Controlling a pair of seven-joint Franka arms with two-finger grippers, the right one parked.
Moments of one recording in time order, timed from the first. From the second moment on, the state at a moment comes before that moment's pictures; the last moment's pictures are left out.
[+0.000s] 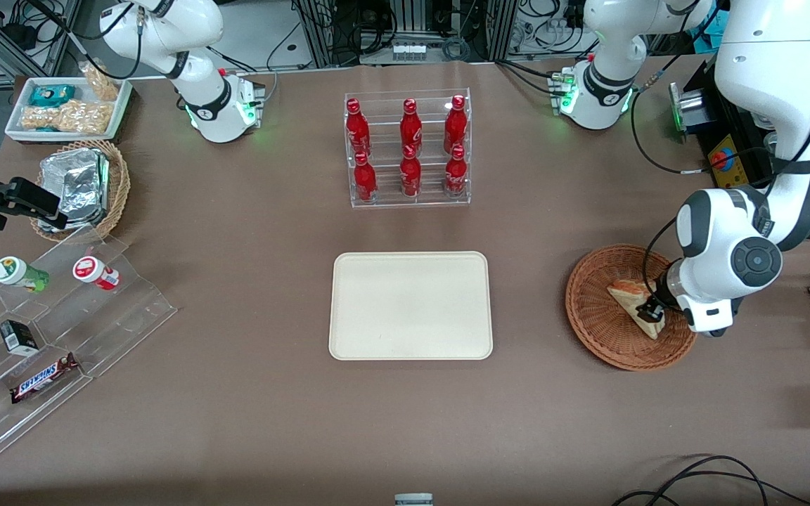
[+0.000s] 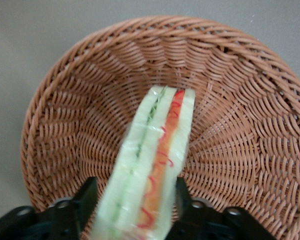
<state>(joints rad) 0.00 0.40 -0.02 -1.96 0.04 2.23 -1.01</state>
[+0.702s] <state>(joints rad) -0.03 0.40 -0.13 -1.74 0.03 1.90 -1.02</state>
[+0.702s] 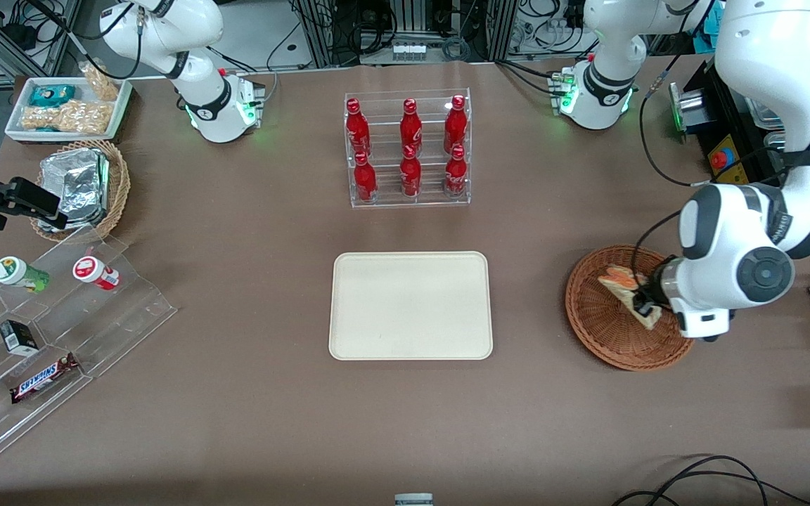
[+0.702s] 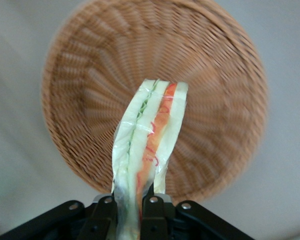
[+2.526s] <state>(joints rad) -0.54 0.88 -0.30 -1.23 0.21 2.07 -1.06</state>
